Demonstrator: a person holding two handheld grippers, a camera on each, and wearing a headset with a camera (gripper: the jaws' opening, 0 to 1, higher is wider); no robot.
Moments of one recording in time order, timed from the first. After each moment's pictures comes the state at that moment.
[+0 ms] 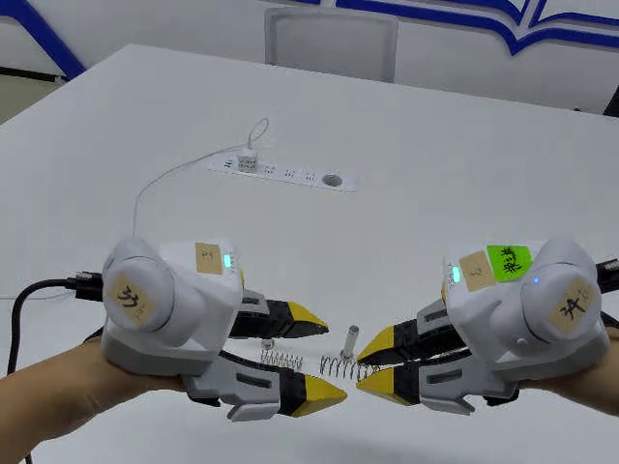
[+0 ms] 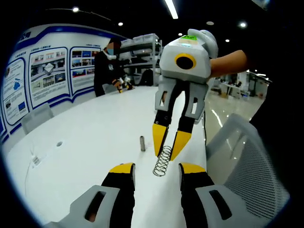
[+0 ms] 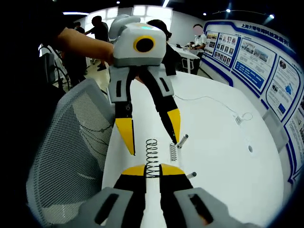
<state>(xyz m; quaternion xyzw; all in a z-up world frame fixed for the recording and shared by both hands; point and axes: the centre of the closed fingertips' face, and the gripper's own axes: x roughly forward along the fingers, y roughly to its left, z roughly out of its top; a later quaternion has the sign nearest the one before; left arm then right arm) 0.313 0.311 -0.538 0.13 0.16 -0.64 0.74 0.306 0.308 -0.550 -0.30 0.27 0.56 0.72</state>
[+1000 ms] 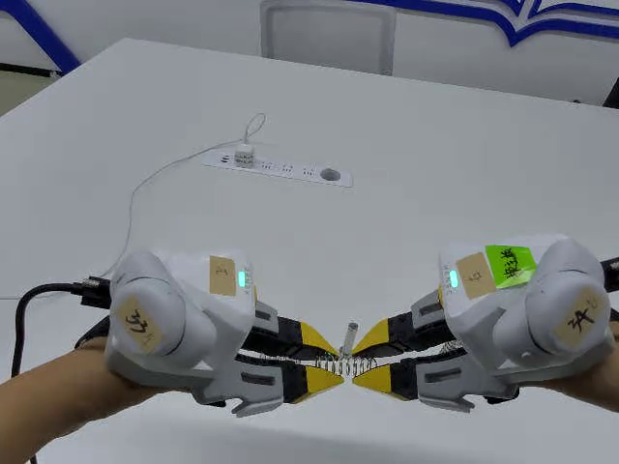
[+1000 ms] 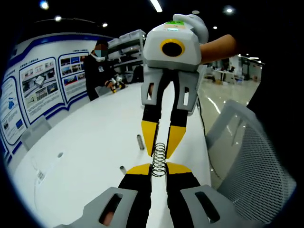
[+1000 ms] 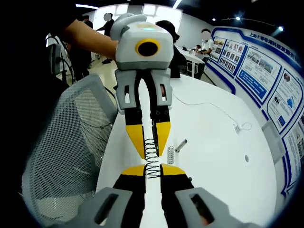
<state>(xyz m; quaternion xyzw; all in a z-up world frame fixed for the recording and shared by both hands) 0.307 0.307 -0.541 0.19 0.14 -0.66 0.72 0.307 0.311 -0.546 -0.33 0.24 0.57 0.71</state>
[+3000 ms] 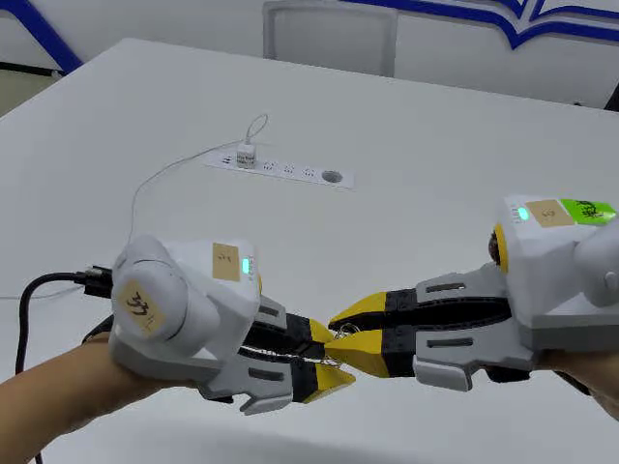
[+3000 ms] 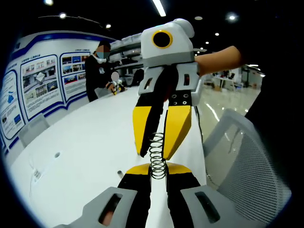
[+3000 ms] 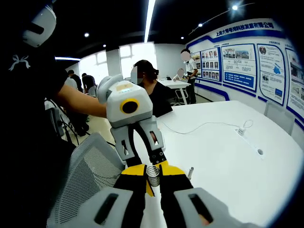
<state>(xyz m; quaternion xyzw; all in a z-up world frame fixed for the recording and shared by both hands) 0.307 0.302 -0.532 0.17 0.14 -0.66 0.72 0.309 0.340 -0.489 -0.10 0.20 0.59 0.78</state>
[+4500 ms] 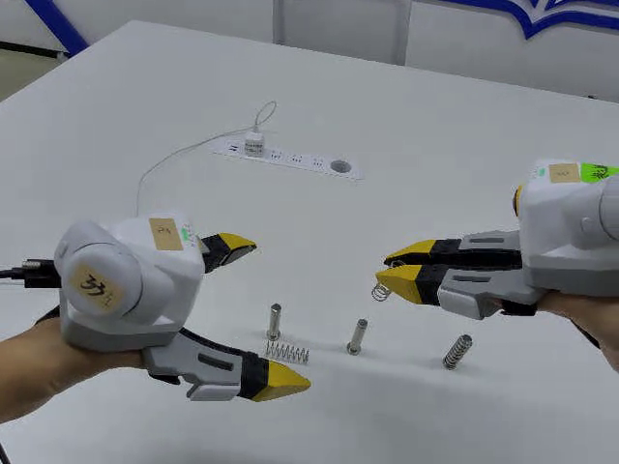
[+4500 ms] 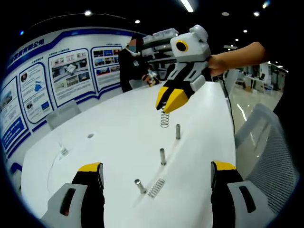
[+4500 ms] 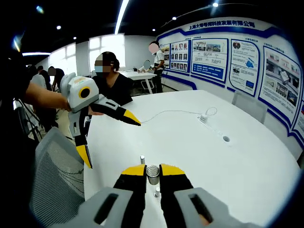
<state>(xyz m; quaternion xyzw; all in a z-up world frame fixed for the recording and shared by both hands) 0.370 0.363 -0.544 0.16 0.16 -0.54 0.81 0.394 0.288 -0.513 -0.14 0.23 0.45 0.85</state>
